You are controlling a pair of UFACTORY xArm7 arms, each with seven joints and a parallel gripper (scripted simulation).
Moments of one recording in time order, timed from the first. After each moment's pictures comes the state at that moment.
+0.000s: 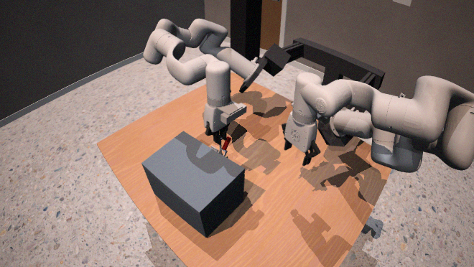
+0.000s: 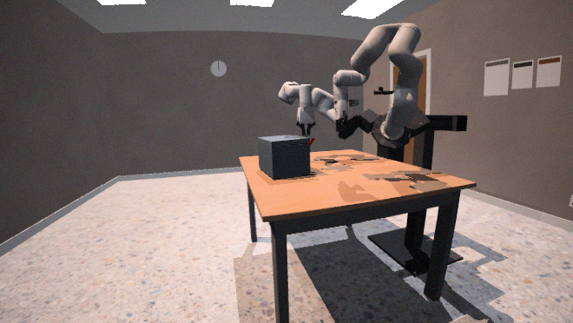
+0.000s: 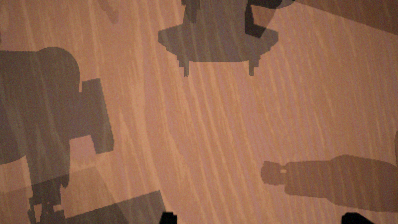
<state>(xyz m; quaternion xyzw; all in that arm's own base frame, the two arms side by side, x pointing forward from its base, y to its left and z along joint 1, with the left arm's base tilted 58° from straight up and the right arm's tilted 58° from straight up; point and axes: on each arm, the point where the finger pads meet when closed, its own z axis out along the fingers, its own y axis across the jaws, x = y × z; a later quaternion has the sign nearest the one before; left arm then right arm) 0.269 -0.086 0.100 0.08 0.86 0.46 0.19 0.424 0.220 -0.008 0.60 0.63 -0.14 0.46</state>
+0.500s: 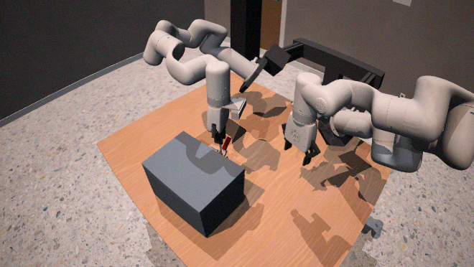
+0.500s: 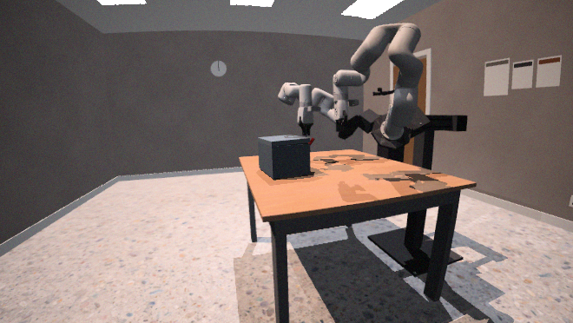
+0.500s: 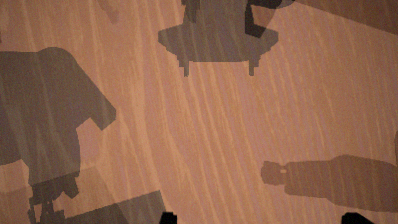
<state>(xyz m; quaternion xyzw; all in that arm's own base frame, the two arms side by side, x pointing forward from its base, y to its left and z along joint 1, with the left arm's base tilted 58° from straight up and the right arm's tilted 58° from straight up) 0.269 -0.086 0.100 0.08 0.86 0.46 0.19 0.424 0.220 -0.008 0.44 0.76 -0.24 0.42</state>
